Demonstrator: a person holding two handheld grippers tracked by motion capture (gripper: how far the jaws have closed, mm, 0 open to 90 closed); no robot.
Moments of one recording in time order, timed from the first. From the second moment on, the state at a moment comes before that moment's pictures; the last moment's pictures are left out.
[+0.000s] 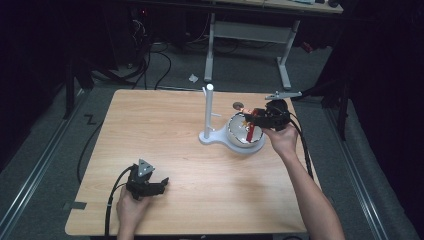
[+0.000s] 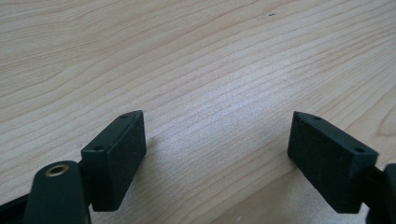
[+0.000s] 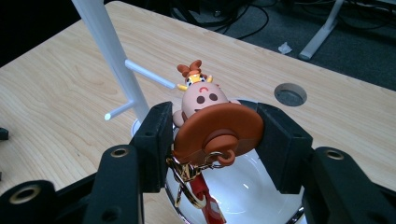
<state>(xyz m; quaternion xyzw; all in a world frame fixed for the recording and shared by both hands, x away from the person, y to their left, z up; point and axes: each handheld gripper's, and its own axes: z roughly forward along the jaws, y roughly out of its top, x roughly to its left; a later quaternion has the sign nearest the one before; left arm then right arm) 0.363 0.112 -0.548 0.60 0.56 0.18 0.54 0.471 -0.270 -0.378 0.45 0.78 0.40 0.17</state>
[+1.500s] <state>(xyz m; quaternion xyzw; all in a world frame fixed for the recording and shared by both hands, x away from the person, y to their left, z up) 0.363 0.112 -0.548 0.60 0.56 0.18 0.54 0.480 -0.284 -0.425 0.48 0.78 0.37 0.17</state>
